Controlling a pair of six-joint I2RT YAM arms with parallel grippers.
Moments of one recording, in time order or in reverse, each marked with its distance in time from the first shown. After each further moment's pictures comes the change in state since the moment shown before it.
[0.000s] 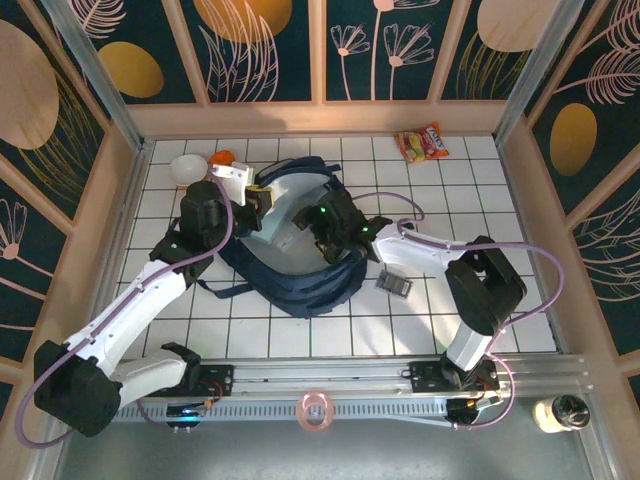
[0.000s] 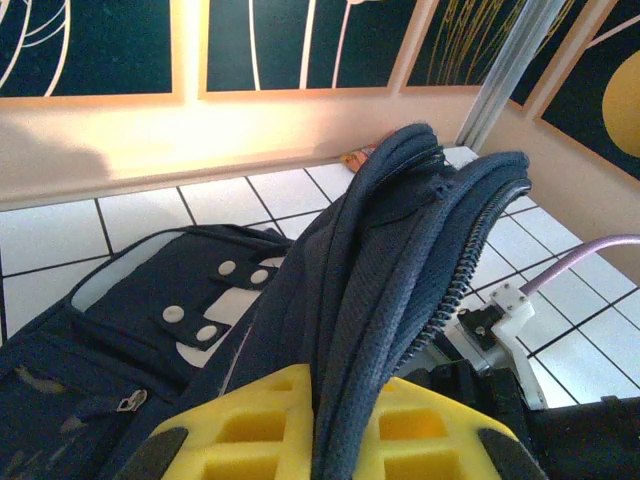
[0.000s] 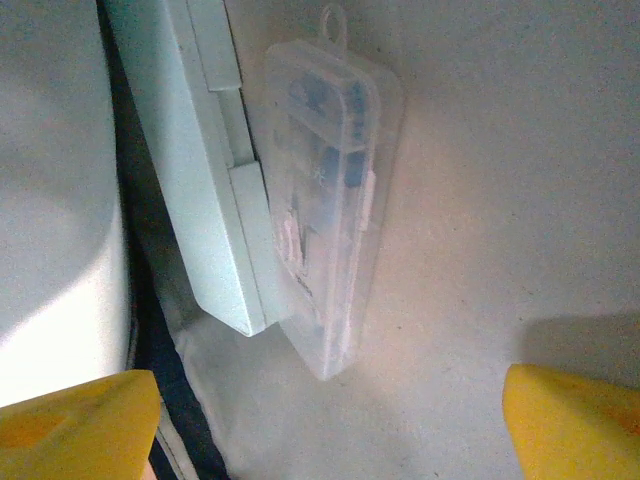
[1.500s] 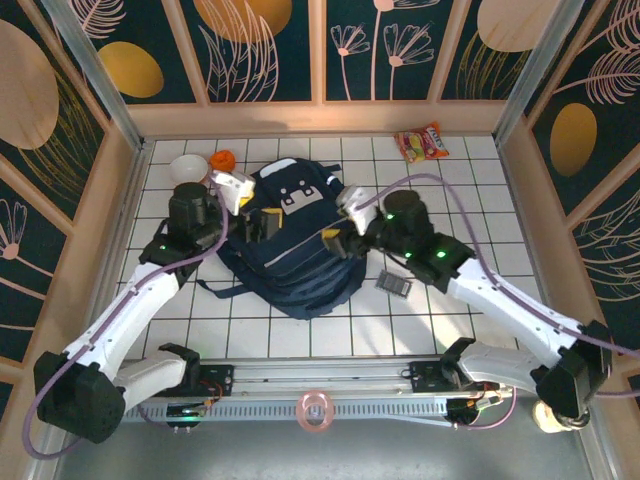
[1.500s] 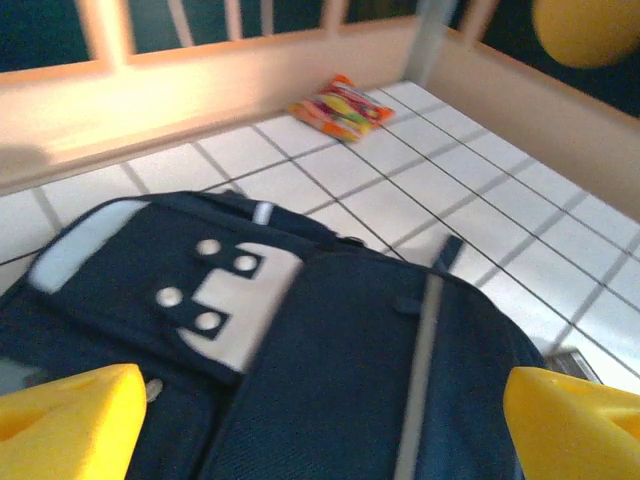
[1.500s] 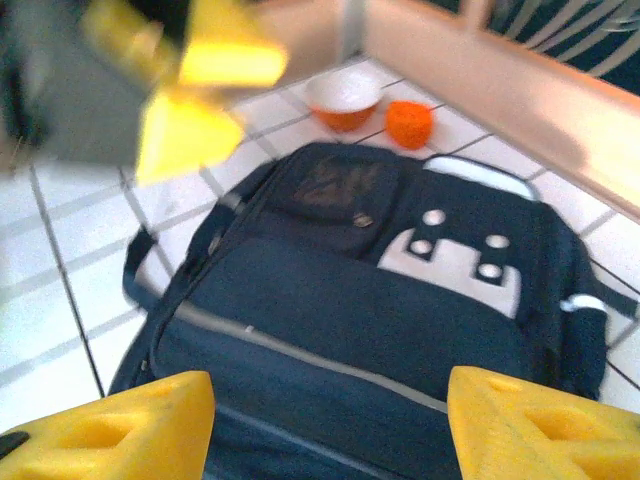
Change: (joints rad) left arm 0.132 -0.035 -0.033 -0.092 0.255 0.140; right arm -0.010 -0.570 -0.160 -0.076 -0.104 -1.640
